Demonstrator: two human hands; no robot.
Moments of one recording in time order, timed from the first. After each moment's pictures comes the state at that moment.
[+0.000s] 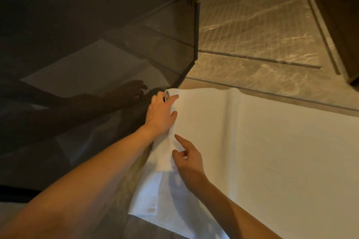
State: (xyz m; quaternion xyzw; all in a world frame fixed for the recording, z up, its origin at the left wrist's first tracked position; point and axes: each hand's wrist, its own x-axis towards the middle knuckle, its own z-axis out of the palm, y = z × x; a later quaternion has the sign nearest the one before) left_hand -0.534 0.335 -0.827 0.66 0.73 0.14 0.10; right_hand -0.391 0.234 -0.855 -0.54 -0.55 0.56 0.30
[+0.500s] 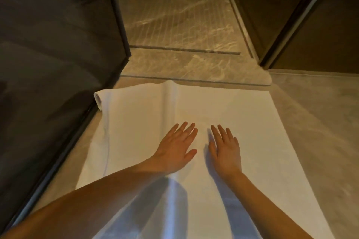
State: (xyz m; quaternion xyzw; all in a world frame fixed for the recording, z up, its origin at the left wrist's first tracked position) left_hand -0.329 0.287 -0.893 0.89 0.45 0.01 0.05; right_hand -0.134 0.255 -0.898 -0.71 -0.68 0.13 0.13
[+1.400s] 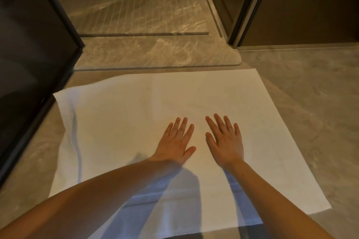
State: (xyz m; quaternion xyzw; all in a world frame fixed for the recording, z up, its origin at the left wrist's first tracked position) left_hand -0.223 0.283 -0.930 0.89 0.44 -0.06 0.07; right_hand -0.019 0.248 -0.943 -0.73 -0.68 0.09 0.06
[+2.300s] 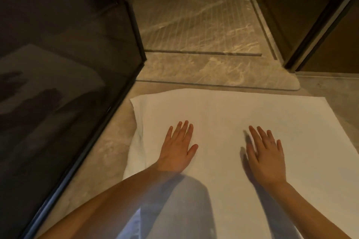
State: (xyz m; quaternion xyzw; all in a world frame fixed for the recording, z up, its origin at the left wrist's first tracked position) left_hand -0.351 0.309 -0.911 0.81 0.58 0.02 0.09; right_hand -0.074 0.277 -0.902 -0.72 -0.67 0.10 0.14
